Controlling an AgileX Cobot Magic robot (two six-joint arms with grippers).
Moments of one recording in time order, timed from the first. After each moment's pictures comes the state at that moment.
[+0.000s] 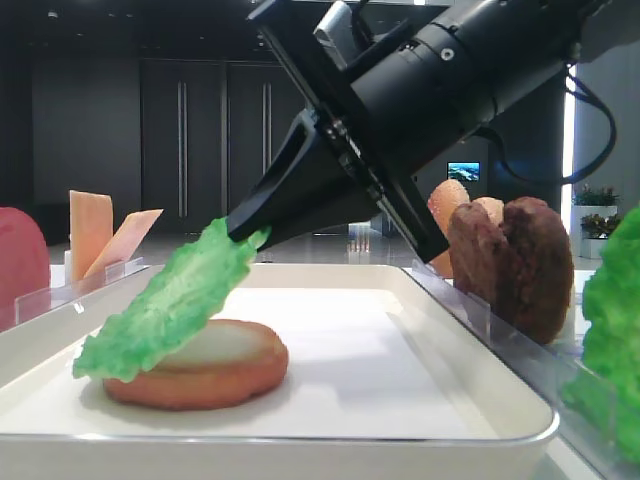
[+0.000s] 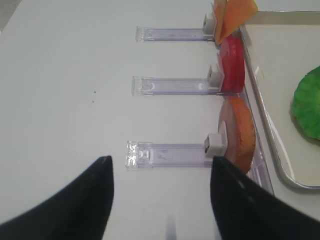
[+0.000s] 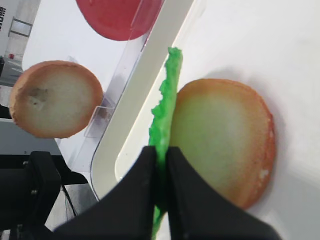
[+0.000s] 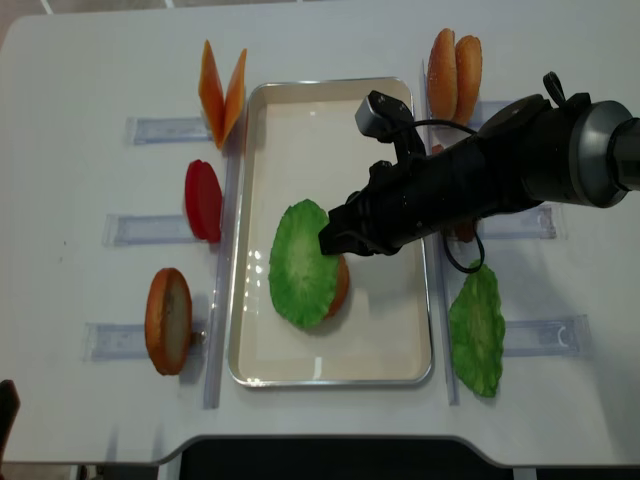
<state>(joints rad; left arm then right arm) -0.01 -0.01 -0.48 0.06 1.11 -0.05 0.53 1.86 -0.96 1.53 0.73 -1.15</state>
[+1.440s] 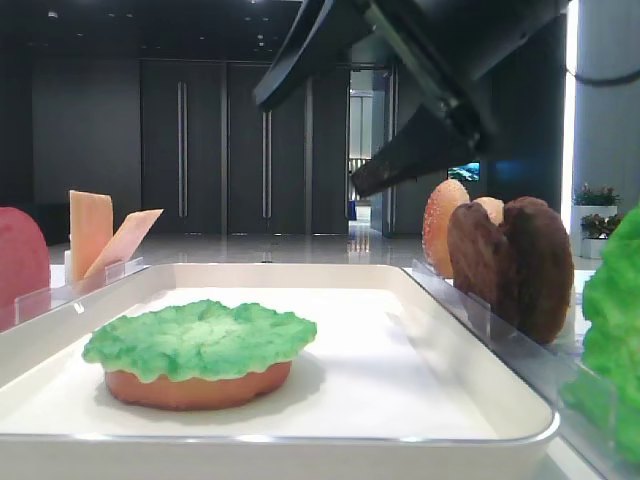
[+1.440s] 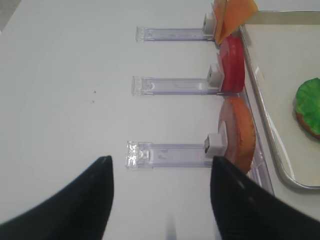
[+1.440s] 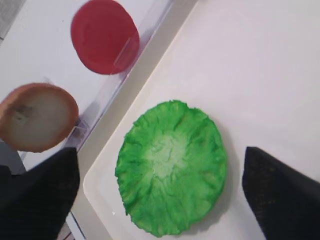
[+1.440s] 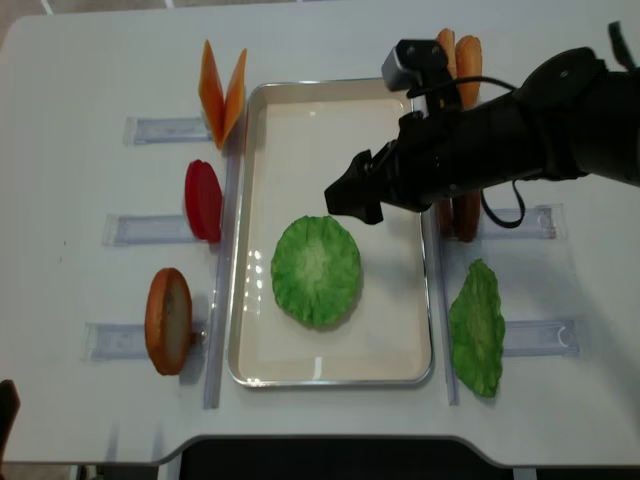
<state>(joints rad) -0.01 -0.01 -0.48 0.06 1.11 -0.05 0.47 1.67 -0.96 1.33 0.63 -1.10</state>
